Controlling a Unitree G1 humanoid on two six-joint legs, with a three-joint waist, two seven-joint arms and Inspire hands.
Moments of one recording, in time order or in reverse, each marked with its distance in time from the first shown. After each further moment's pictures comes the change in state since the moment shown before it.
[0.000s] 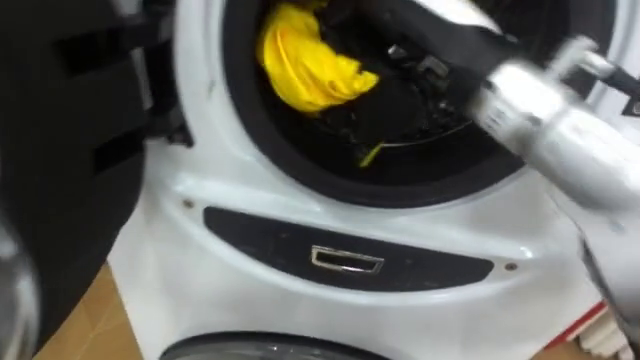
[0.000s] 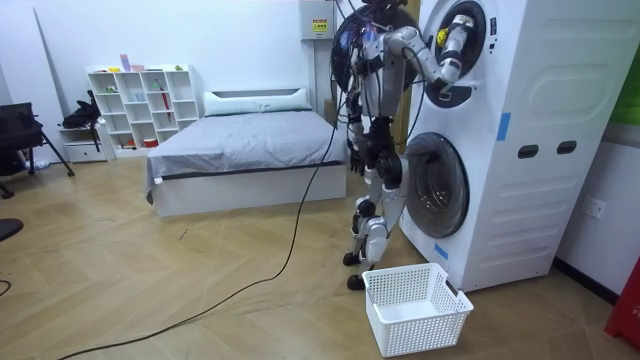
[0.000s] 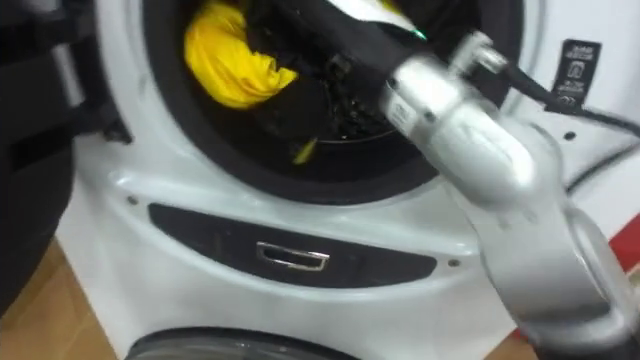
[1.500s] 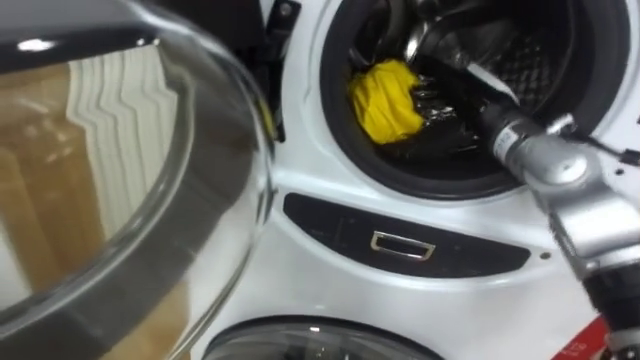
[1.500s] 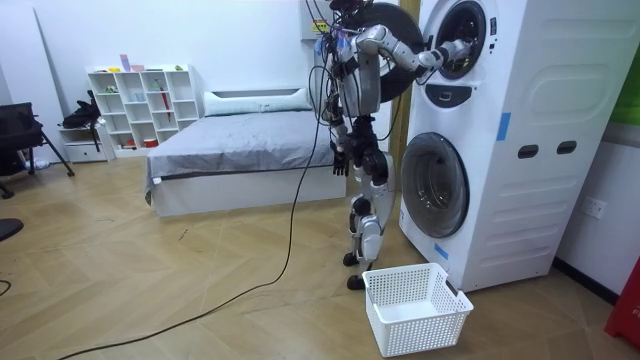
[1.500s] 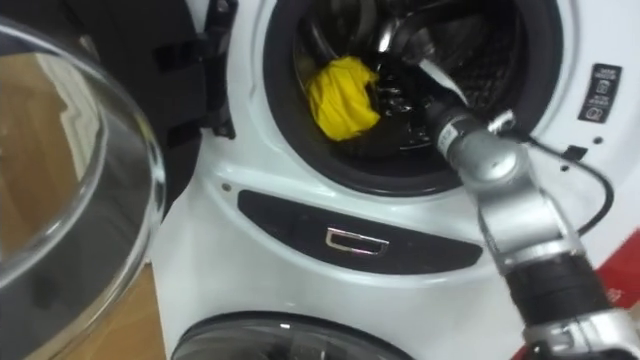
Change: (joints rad) left arm -0.043 0.047 0.025 -0.064 0.006 0.186 -0.077; right arm -0.382 0.018 0.117 1.037 0.047 0.105 -0.031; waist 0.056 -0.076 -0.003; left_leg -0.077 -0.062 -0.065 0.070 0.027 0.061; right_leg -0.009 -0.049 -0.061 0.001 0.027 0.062
